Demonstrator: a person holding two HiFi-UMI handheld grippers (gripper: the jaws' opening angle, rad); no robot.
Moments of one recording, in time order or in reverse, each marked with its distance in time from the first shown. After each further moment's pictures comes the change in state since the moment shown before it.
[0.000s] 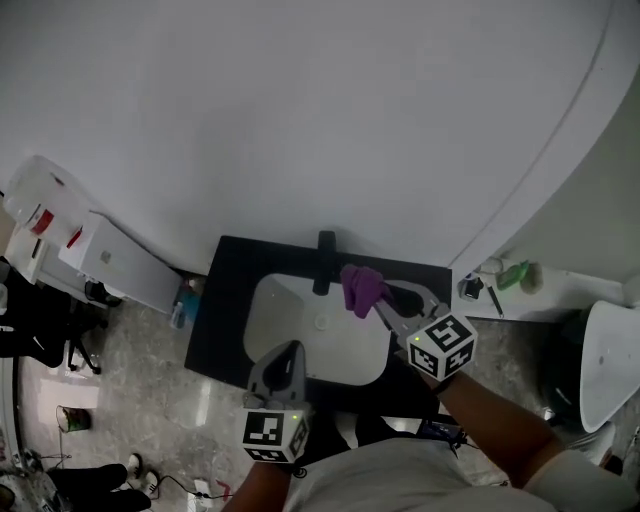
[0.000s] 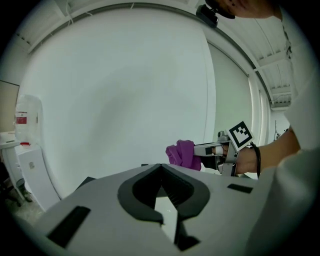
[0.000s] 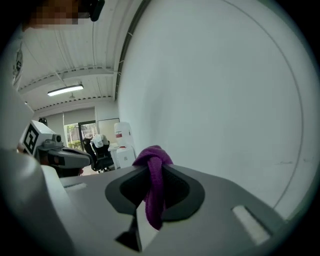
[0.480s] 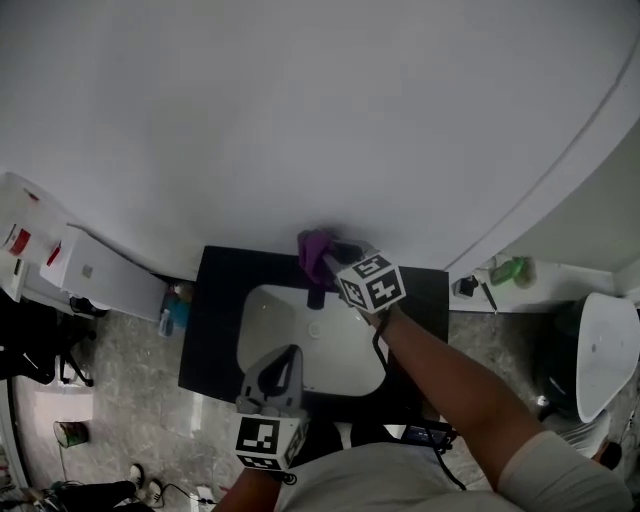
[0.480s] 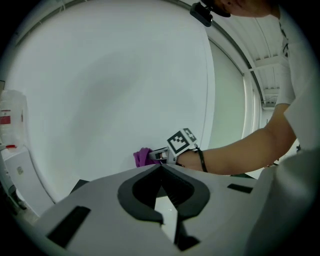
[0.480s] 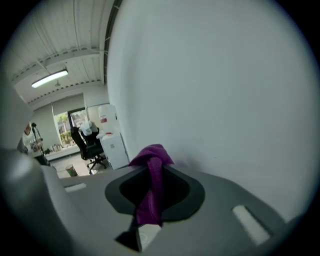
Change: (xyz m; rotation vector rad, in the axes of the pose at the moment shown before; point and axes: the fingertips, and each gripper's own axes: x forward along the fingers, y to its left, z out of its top) left arm 0.045 0.024 0.008 0.012 0.071 -0.104; right arm 0.189 -0.075 -0.032 0.022 0.199 -0.061
